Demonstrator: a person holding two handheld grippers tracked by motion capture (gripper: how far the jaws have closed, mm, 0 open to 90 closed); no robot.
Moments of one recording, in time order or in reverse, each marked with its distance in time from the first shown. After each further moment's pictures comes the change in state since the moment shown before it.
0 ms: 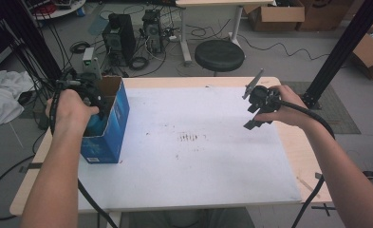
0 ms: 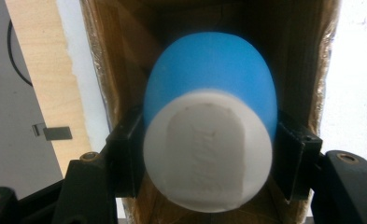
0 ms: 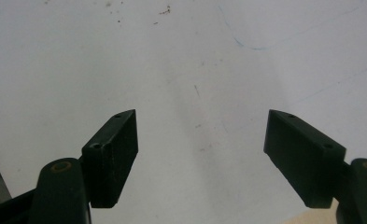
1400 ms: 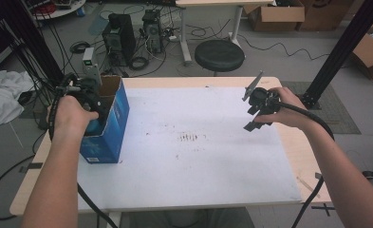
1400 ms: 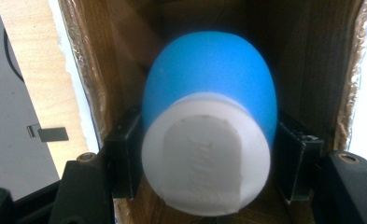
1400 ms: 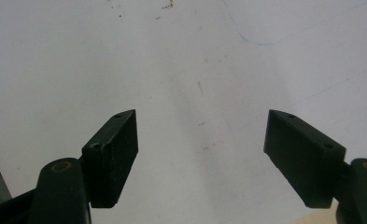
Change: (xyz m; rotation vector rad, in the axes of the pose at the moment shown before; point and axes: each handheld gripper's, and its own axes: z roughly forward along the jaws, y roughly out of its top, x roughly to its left) left arm 0.002 -0.005 0.013 0.011 -0.002 0.014; right arm 0.000 -0.003 0.005 0.009 0.011 0.000
